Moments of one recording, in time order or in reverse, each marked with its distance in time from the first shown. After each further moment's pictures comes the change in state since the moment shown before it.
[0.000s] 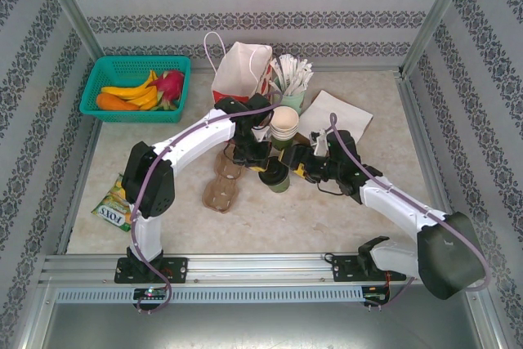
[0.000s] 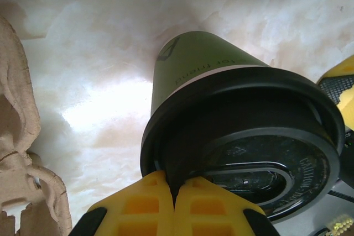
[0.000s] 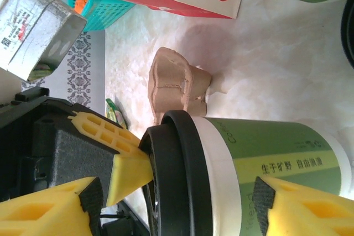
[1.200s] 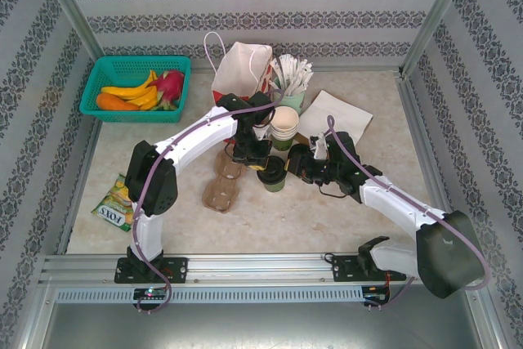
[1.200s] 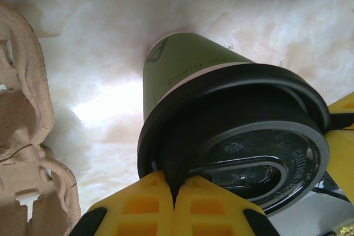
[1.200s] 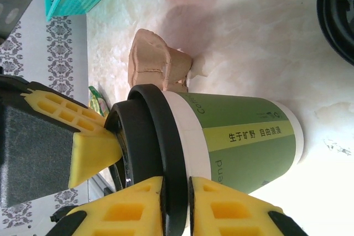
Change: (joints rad) left arm -0.002 0.027 0.061 -0.060 -0.027 0.000; right arm 0.000 0.018 0.004 -0.080 -0.014 -0.054
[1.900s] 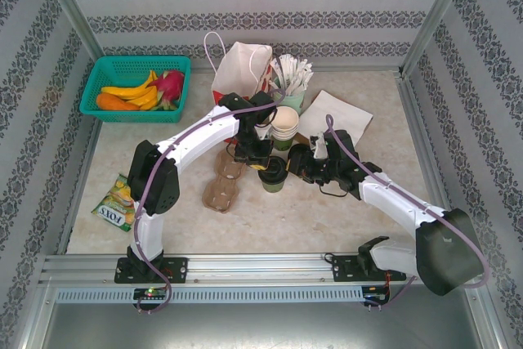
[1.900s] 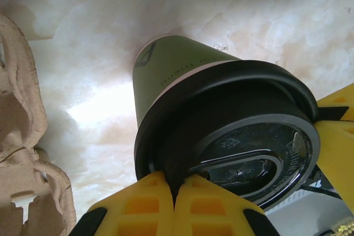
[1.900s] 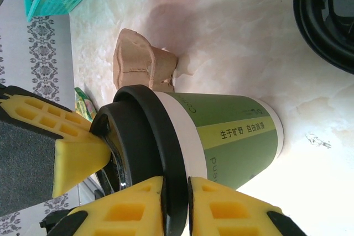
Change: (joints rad) left arm -0.006 0.018 0.023 -0.009 0.005 0.000; right arm 0.000 0.019 0.040 -0.082 0.034 -0.023
